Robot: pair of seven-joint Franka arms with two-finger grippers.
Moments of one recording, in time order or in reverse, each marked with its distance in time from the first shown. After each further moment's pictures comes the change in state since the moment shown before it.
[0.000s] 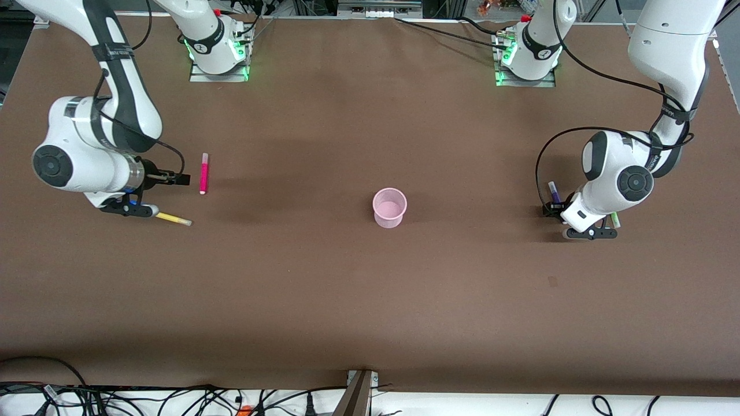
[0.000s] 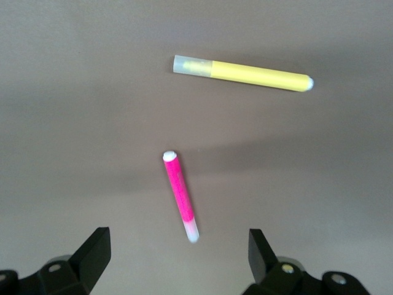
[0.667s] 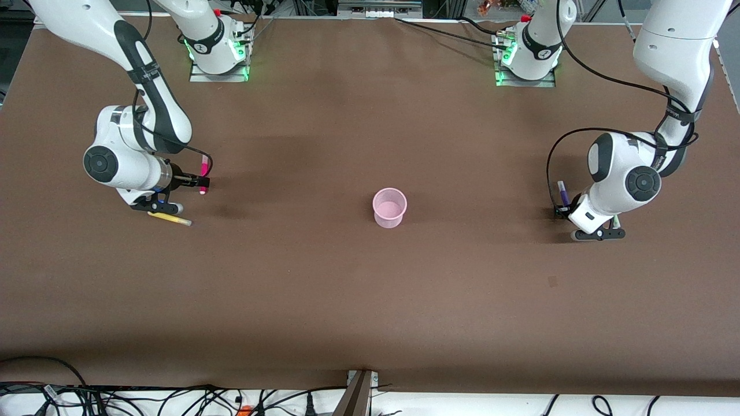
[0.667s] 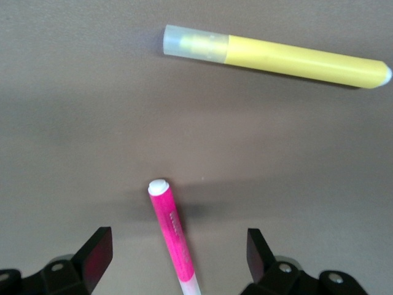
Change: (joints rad) left arm 0.033 0.016 0.001 0.001 0.001 0.036 -0.007; right arm 0.007 0.084 0.003 -0.132 0.000 0.251 0.000
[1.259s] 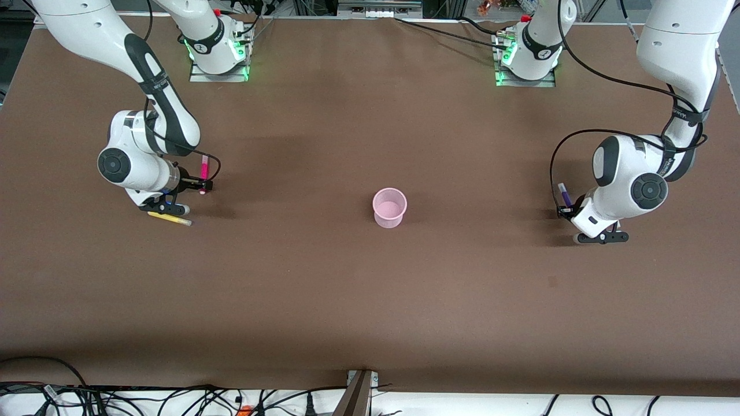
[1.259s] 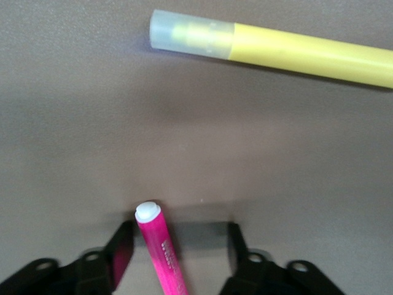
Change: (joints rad) left arm -0.002 0.002 -0.006 0.065 0.000 -0.126 0.000; right arm 0.000 0.045 0.002 -0.034 0.000 0.106 0.000
